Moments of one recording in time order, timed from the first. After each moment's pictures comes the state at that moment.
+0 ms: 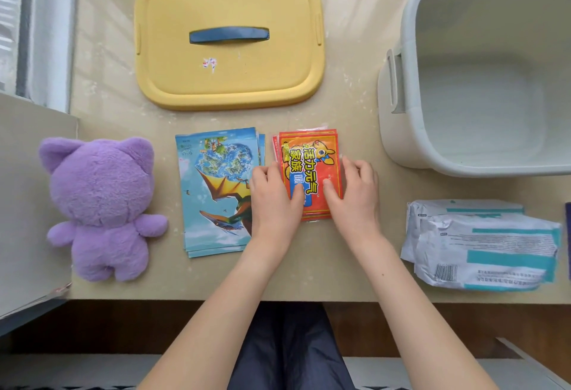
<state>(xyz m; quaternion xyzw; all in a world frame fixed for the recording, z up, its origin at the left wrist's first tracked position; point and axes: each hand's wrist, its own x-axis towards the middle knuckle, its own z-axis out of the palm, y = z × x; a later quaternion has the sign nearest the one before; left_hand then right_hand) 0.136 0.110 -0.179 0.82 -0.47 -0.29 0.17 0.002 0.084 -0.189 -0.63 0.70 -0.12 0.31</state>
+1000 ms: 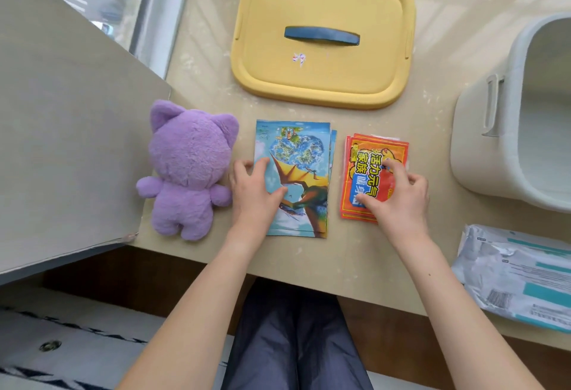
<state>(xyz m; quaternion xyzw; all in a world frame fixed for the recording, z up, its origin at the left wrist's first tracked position) 0.262 0.163 -0.181 0.86 -0.40 -0.26 0.16 0.032 0.082 -0.172 -0.63 0.70 -0.03 0.33</state>
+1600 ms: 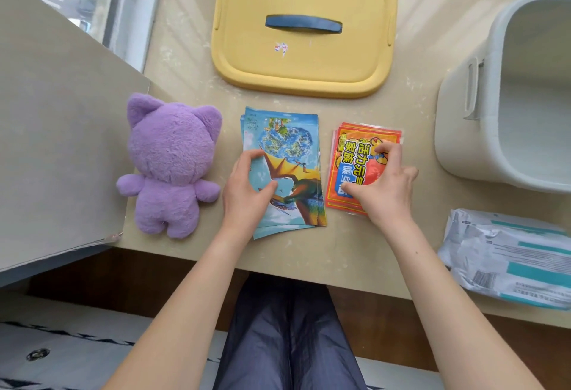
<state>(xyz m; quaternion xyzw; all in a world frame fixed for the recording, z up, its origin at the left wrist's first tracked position) 0.254 0.172 -0.170 0.81 -0.36 -0.34 0.31 0.038 0.082 -0.167 -0.59 0.72 -0.08 0.35</state>
